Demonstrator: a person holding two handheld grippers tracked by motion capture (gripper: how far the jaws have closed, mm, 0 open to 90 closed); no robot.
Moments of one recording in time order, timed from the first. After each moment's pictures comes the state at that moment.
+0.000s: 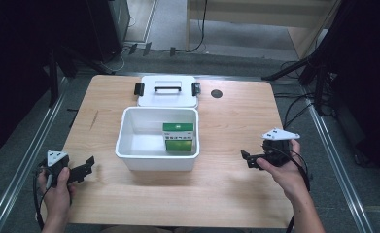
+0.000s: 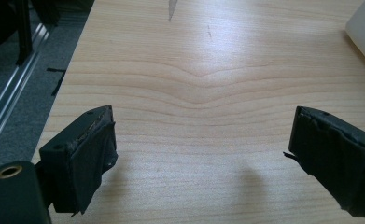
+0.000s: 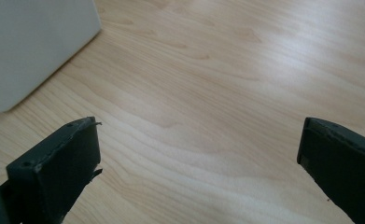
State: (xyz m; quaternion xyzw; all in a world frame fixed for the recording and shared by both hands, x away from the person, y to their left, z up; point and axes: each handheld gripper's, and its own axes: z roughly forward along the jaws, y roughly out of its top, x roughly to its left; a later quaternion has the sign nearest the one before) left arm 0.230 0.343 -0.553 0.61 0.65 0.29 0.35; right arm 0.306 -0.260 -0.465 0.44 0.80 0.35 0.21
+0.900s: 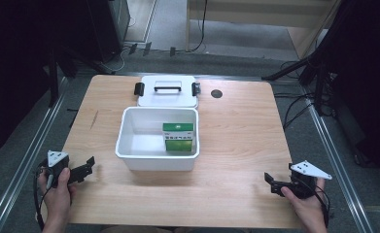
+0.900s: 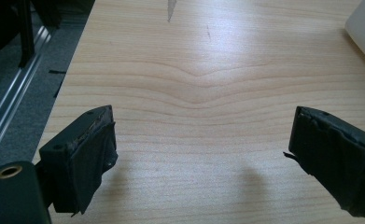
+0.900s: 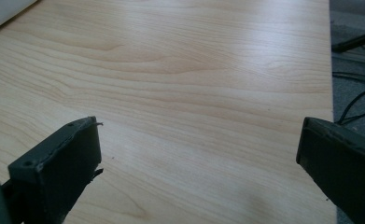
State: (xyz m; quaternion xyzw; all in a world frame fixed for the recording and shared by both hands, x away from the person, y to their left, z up) left arm 0.229 0.341 -0.553 0.61 0.65 0.29 0.35; right arm 0.243 -0.338 -0.526 0.50 0.74 0.39 0.23
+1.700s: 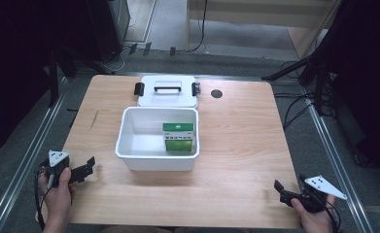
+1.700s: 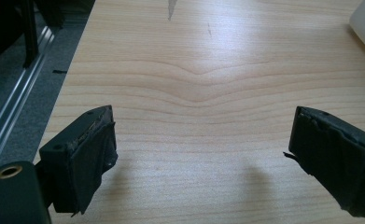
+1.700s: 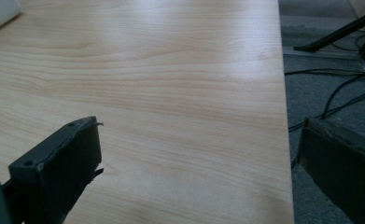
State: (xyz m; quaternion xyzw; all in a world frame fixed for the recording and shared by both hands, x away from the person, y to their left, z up) left arm 0.230 0.339 -0.553 0.62 0.65 0.30 0.34; right arm 0.213 -0.364 -0.545 0.54 0.68 0.42 0.26
